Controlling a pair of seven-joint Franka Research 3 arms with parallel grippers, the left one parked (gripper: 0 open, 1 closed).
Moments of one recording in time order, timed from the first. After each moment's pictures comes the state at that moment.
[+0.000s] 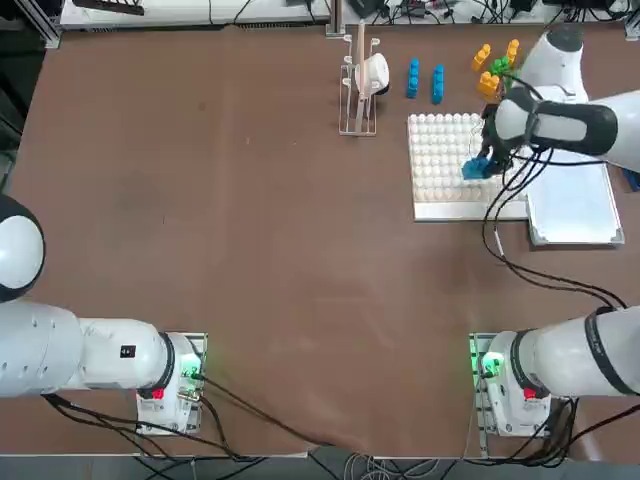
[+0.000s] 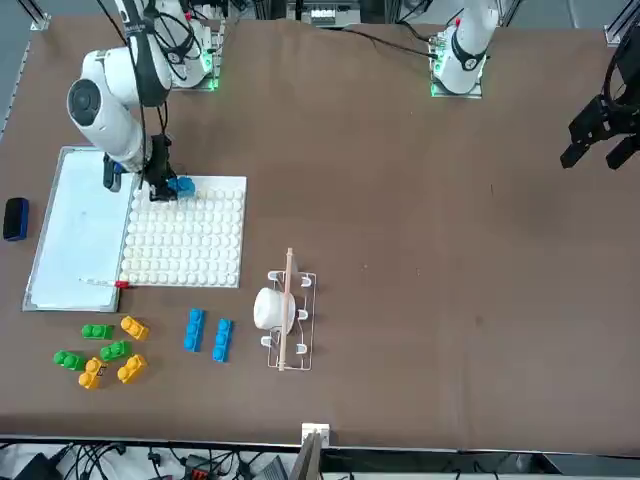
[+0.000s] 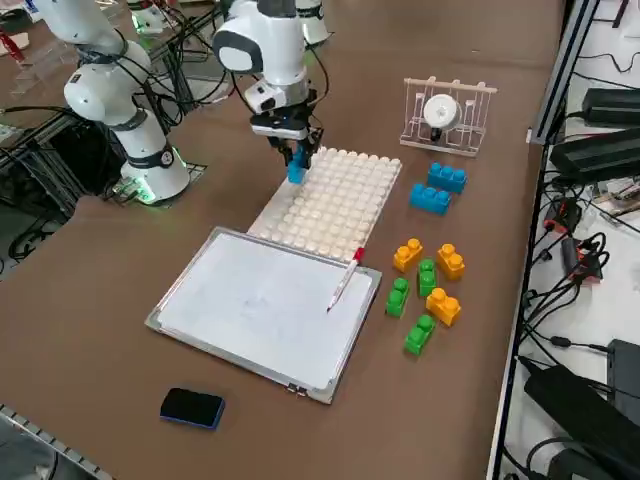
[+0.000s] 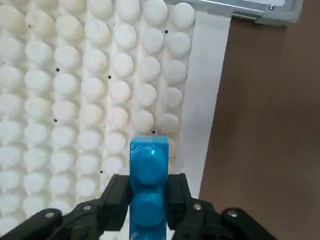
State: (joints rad) arm 0.21 -0.08 -0.08 -2.53 0.03 2.41 1.55
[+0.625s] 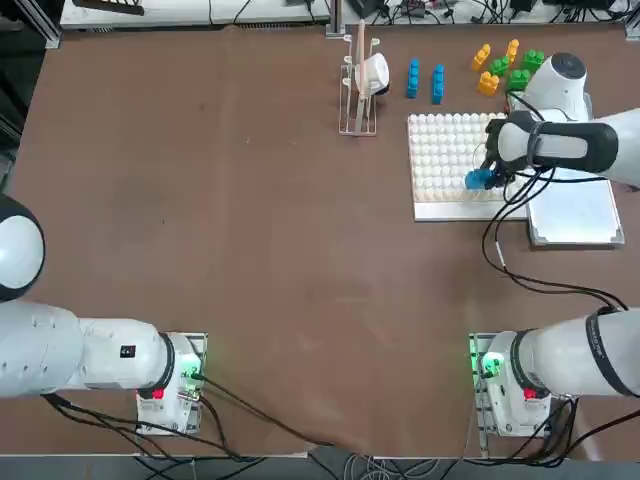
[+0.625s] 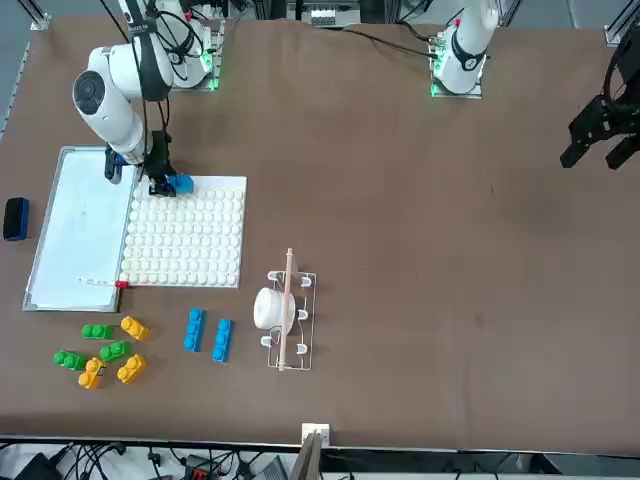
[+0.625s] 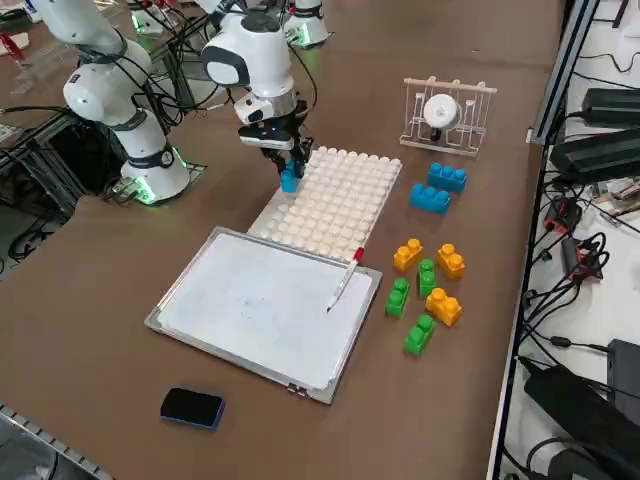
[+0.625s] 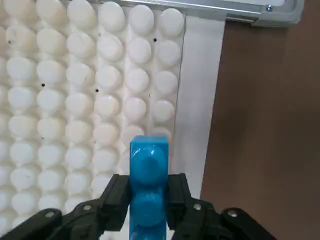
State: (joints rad) arm 0.18 -0.09 -0.08 -2.61 0.02 2.52 1.55
